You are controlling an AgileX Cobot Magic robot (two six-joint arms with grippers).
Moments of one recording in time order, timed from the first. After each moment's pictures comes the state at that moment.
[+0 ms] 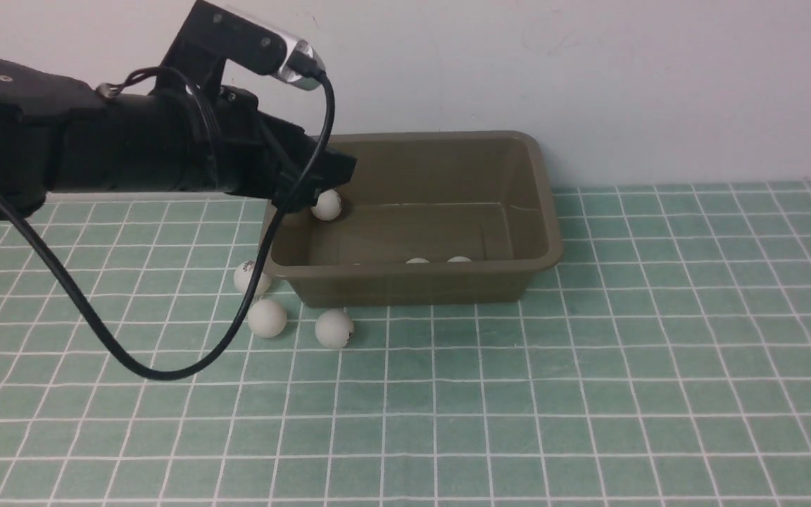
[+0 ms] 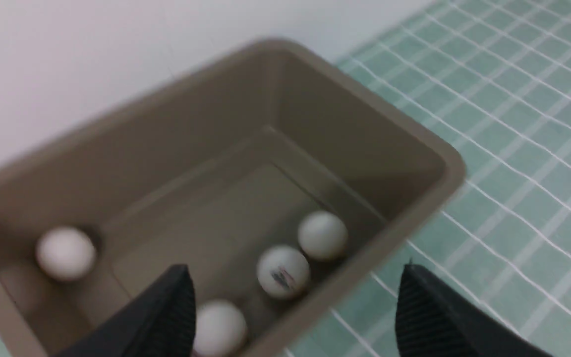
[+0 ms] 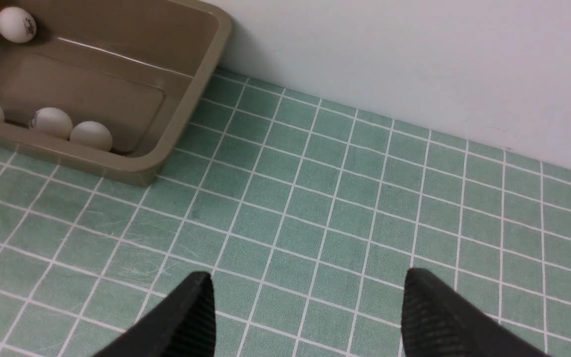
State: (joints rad) right arm 0.16 0.95 -1.07 -0.03 0.91 -0.16; left arm -0.18 1.57 -1.16 -1.18 0.52 1.34
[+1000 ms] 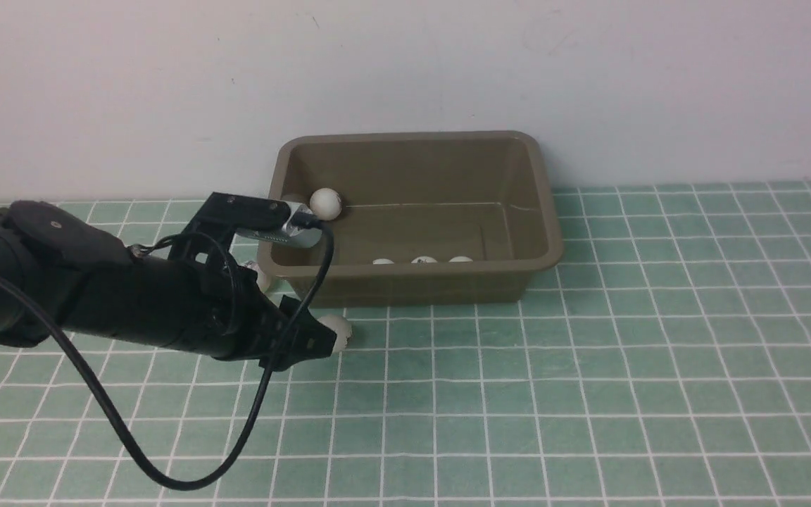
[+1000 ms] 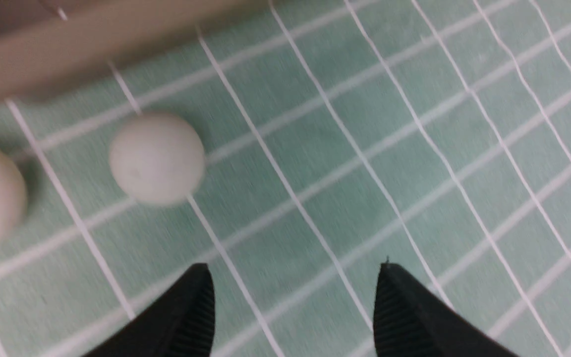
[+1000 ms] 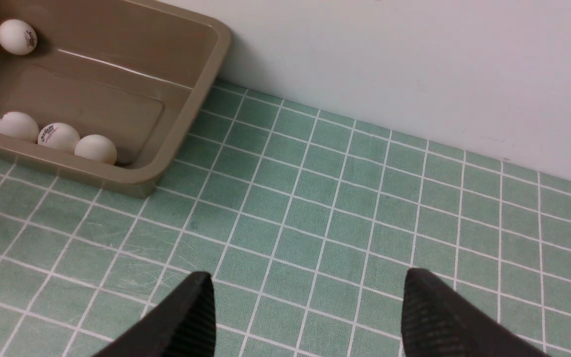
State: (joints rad) right arm 0.16 0.95 -1.07 -0.03 0.88 -0.16; left arm -0.18 1.60 -0.88 -1.04 0.58 1.03
